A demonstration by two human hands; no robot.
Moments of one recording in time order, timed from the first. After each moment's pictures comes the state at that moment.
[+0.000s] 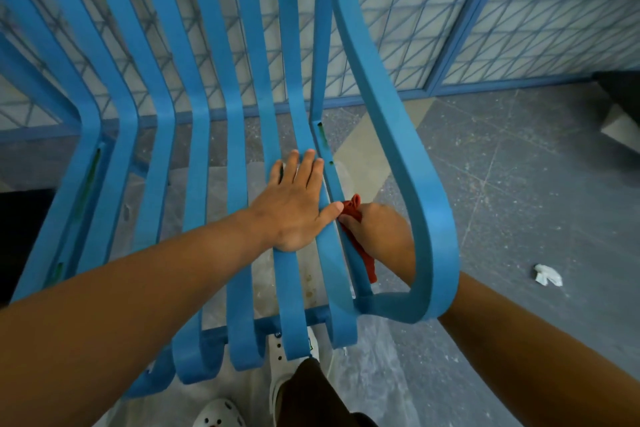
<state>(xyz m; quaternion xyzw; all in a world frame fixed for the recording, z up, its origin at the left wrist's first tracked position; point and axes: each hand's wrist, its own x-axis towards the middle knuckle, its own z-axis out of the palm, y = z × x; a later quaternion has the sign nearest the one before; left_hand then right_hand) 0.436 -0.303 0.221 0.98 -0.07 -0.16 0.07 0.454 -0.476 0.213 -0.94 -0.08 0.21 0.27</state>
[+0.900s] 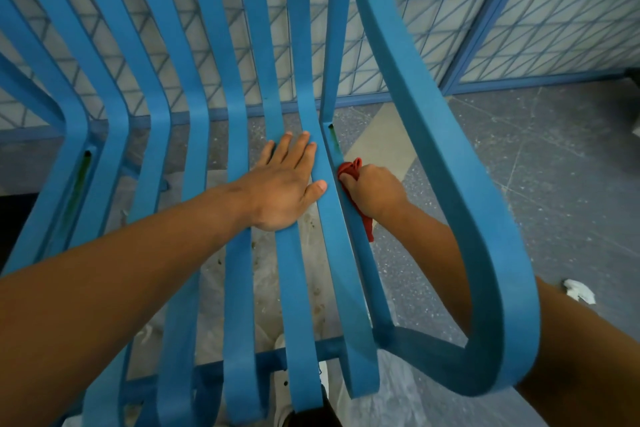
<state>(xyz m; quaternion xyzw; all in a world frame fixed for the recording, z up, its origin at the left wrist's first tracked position) 0.485 -0.254 0.212 0.98 -0.09 -0.19 0.06 0.543 -0.428 0.191 -0.95 -0.05 0.17 0.26</state>
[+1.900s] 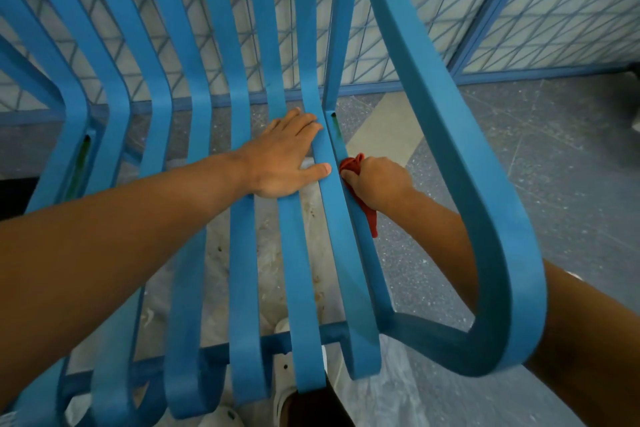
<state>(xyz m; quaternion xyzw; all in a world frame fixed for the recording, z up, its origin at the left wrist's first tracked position) 0.507 -0.237 0.213 0.98 -0.13 -0.12 0.11 0.543 -0.433 0.192 -0.97 -0.13 0.17 0.08</state>
